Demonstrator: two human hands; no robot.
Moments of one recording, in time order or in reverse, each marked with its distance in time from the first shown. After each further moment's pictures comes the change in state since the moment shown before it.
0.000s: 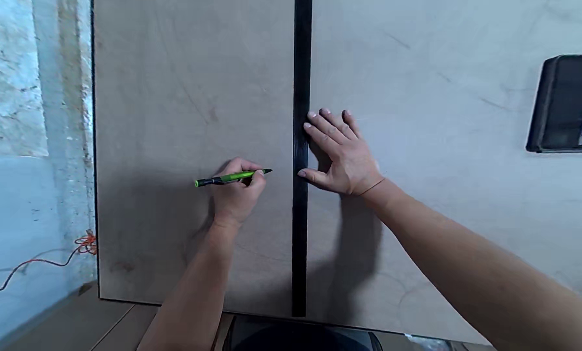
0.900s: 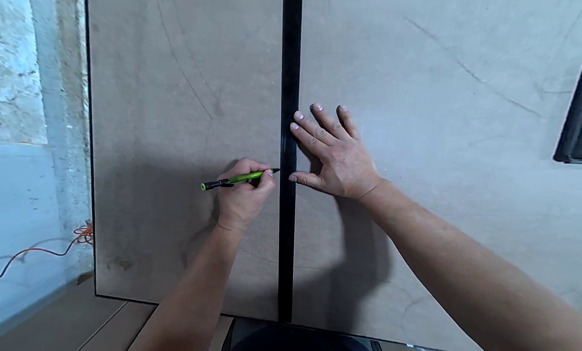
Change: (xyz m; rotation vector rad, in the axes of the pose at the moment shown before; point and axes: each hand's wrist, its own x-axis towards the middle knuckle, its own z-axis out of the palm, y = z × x) left_hand -0.001 0.000 0.006 -0.071 0.035 0.077; right_hand 0.022 -0.019 0.006 -0.037 -0.099 -0.070
